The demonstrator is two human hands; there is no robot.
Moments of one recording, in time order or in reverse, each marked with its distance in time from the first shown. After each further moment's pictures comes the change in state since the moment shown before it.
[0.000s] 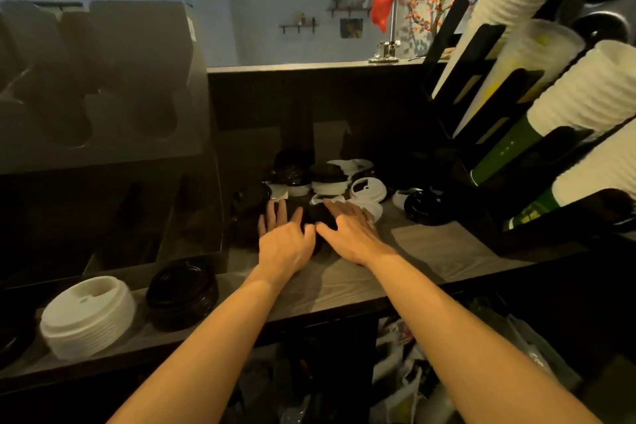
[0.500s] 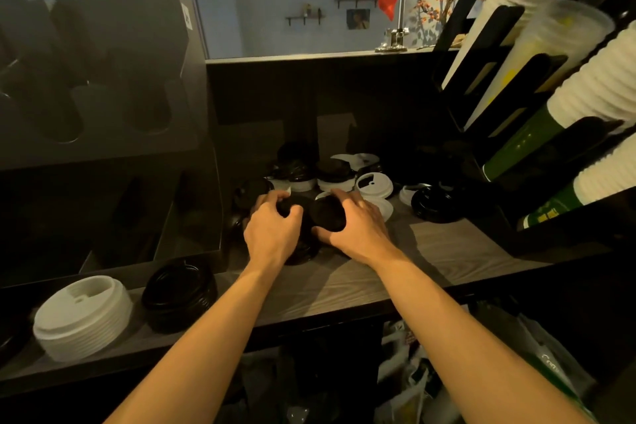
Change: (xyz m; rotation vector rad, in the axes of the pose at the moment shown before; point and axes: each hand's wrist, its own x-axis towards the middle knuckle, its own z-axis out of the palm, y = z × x) left_hand -0.006 0.000 -0.026 -0.467 0.262 -0.189; right_hand -0.007 0.002 -0.008 0.127 0.112 -0.031
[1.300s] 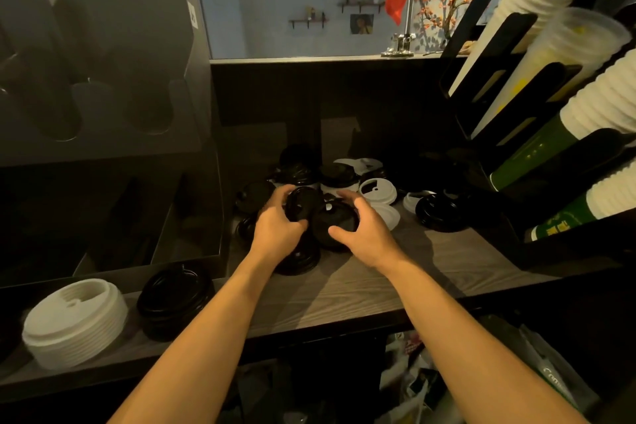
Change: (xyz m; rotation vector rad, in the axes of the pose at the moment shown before) left_hand 0.026 -0.016 0.008 -0.251 -0.191 0.102; right_hand 0.000 0.008 0.003 0.563 0.030 -0.044
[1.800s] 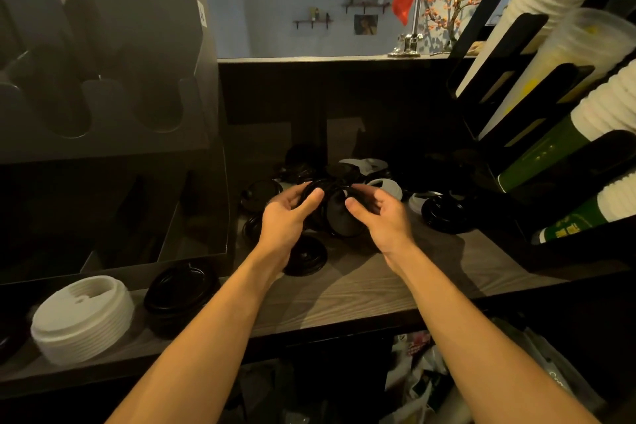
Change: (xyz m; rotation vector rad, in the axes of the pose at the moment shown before) left_hand -0.009 0.017 0.001 -0.559 -0.018 -0.064; right_hand 0.004 -0.007 -0.006 0.388 0.197 0.032
